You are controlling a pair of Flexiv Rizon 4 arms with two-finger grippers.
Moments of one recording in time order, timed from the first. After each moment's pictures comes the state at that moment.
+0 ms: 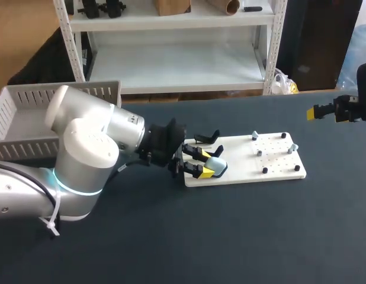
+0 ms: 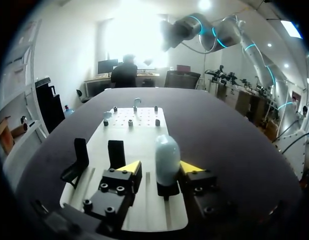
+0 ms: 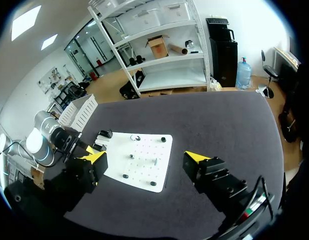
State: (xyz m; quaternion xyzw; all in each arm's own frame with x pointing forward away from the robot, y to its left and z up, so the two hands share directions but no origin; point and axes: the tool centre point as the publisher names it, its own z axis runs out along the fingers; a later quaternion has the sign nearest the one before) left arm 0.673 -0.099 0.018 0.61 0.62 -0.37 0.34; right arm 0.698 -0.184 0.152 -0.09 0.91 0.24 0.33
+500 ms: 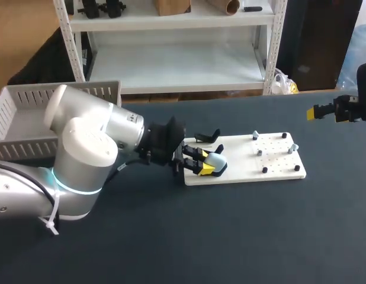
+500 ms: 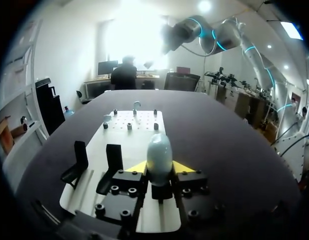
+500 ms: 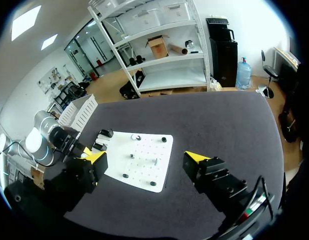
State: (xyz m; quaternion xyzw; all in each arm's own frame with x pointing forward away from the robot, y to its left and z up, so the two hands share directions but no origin) left arm 0.671 -0.099 0.028 0.60 0.61 -0.37 0.35; right arm 0.698 -0.184 0.152 -0.09 0.91 0.24 0.33
